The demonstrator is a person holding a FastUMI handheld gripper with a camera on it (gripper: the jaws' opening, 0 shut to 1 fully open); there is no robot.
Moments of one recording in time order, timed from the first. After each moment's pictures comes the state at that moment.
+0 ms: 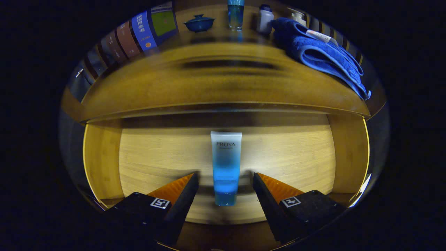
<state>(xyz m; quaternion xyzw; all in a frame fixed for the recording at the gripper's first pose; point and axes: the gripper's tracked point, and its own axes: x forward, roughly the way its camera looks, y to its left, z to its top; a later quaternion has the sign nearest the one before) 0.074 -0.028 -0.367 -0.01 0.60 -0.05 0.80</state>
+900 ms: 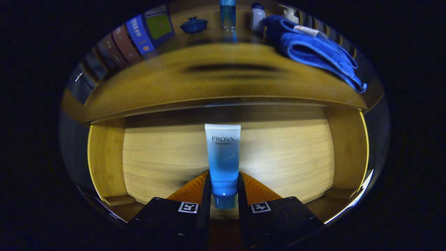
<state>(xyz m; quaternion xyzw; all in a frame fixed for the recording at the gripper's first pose) 0.069 -0.030 -0.326 0.02 0.58 -0.04 0.81</state>
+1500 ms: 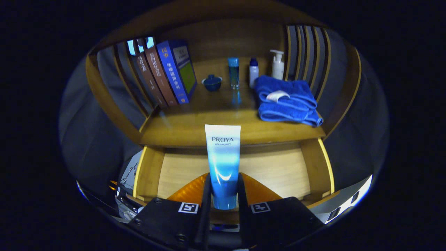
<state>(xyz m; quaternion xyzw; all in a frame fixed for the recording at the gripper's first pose) 0.079 -0.022 -0.185 0.03 0.44 -0.02 0.90</state>
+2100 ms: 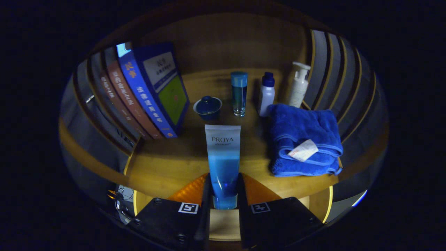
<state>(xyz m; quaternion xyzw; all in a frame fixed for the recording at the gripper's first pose) 0.238 -0.024 -0.223 0.04 0.46 -0.03 0.89</state>
